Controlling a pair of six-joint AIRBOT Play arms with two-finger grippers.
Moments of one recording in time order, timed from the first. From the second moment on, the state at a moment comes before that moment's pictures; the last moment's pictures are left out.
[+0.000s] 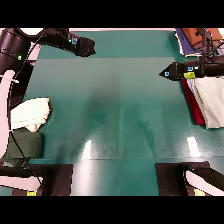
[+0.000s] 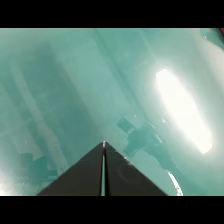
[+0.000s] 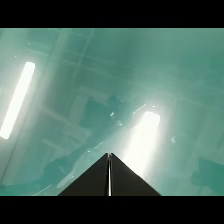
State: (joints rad) left arm -0.35 -1.53 1.94 1.17 -1.16 -1.48; right arm 0.03 -1.09 1.30 -0.94 1.20 1.37
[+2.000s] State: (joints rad) left arm 0.29 -1.17 0.99 1.67 -1.08 -1.48; right arm 0.03 -1.09 1.30 -0.94 1.26 1.37
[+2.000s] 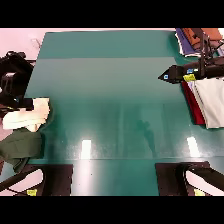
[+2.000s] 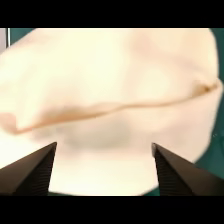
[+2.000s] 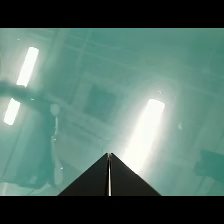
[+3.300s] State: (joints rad) left arm -0.64 -1.18 1.79 1.52 -1.15 -1.43; right arm 0.03 -1.09 1.88 -0.94 1.27 1.37
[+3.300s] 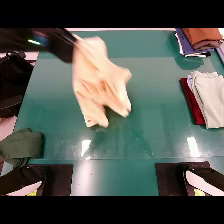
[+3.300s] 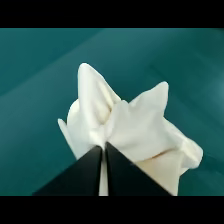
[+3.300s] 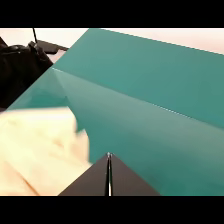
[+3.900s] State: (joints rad) left arm -0.41 -1.45 1.75 1.28 -1.28 -1.49; right arm 0.03 -1.09 1.88 -0.94 1.32 1.37
